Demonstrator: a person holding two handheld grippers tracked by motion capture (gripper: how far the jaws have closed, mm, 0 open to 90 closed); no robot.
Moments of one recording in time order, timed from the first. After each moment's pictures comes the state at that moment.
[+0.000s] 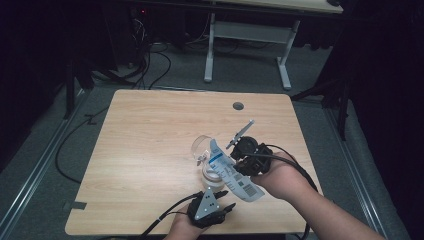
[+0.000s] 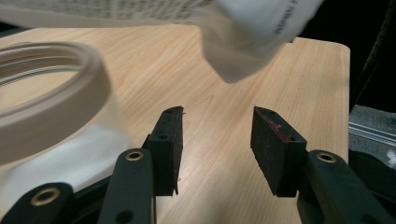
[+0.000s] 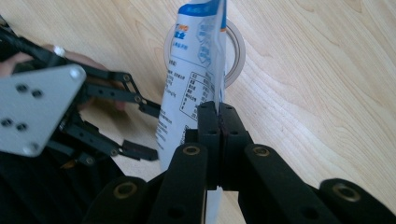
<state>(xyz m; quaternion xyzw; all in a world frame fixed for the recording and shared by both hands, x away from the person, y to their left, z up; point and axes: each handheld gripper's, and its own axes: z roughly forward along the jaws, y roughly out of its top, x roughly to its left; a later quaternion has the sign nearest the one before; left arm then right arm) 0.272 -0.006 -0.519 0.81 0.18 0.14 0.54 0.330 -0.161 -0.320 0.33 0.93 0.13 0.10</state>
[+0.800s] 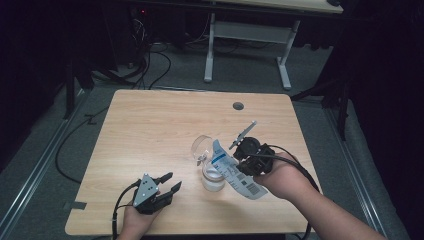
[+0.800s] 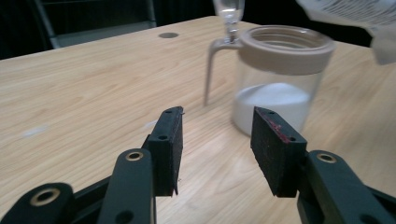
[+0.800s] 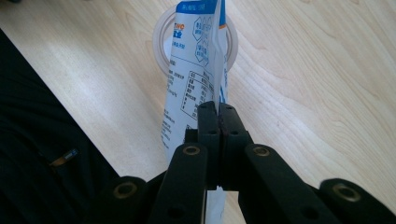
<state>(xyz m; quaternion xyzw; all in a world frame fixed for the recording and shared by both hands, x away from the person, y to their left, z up) 0.301 0.132 -0.515 0.76 0.30 0.22 0.54 0.334 -0.169 -0.327 0.34 0.93 0.12 0.10</state>
